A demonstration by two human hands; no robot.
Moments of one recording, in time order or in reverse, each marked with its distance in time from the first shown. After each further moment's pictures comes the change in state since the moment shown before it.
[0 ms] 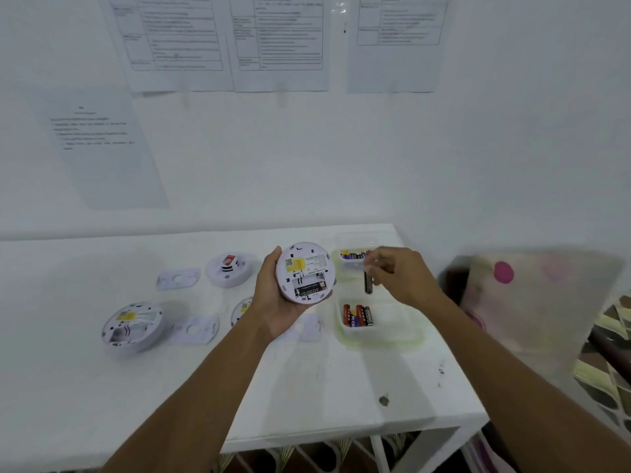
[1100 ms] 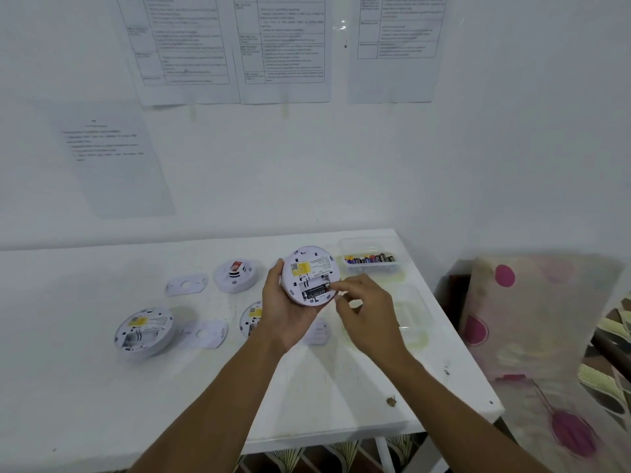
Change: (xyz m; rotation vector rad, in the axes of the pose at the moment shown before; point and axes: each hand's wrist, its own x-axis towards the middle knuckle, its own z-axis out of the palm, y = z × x) left_hand -0.010 -0.010 0.001 -0.144 0.000 0.078; right_hand -0.056 -0.040 0.075 0.129 0.214 -0.110
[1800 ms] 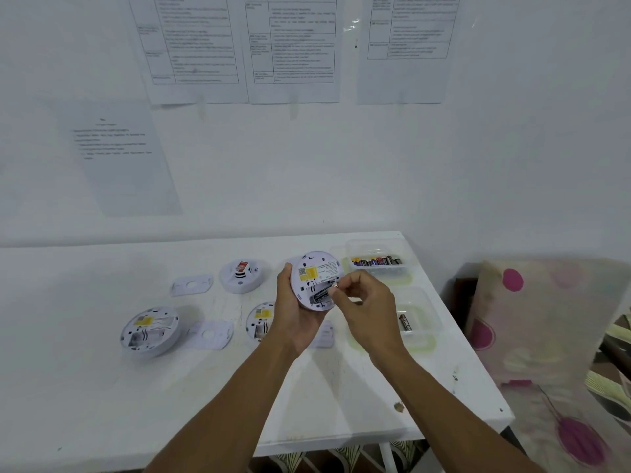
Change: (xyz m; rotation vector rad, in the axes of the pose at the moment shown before) left_hand 0.005 -0.005 -0.008 0.194 0.054 0.079; right_hand 0.008 -0.020 0.010 0.274 0.069 0.198
